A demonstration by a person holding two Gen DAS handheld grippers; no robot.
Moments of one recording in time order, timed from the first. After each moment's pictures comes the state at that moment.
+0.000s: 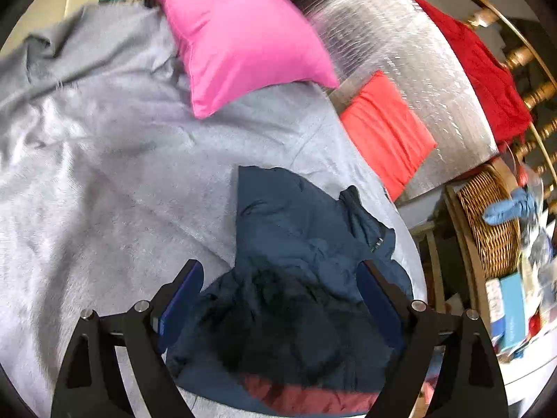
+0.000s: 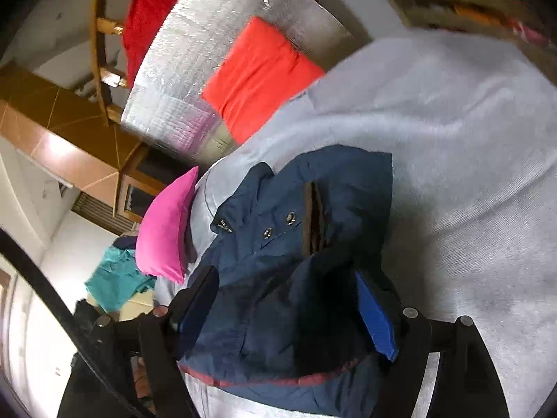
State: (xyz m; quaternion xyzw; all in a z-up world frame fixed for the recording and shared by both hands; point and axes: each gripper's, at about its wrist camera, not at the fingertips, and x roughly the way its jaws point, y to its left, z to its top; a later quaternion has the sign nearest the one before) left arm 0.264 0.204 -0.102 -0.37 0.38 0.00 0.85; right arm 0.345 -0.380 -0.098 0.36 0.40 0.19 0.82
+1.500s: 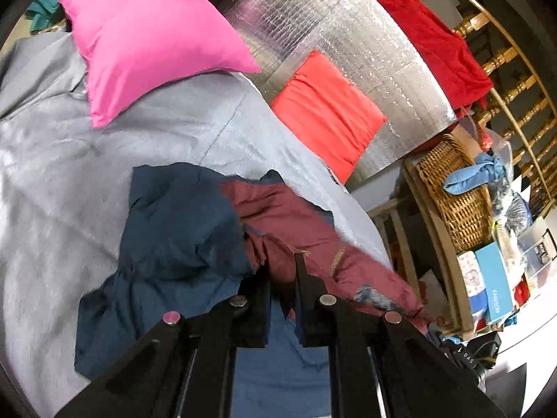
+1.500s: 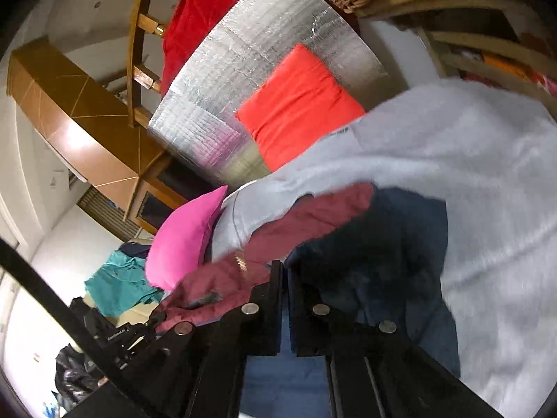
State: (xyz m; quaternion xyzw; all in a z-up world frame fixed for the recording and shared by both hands) left arm 0.316 0.124 -0.055 -0.35 0.37 -0.08 0.85; right arm 0.338 -0.324 -0.043 0.33 0.34 0.19 0.86
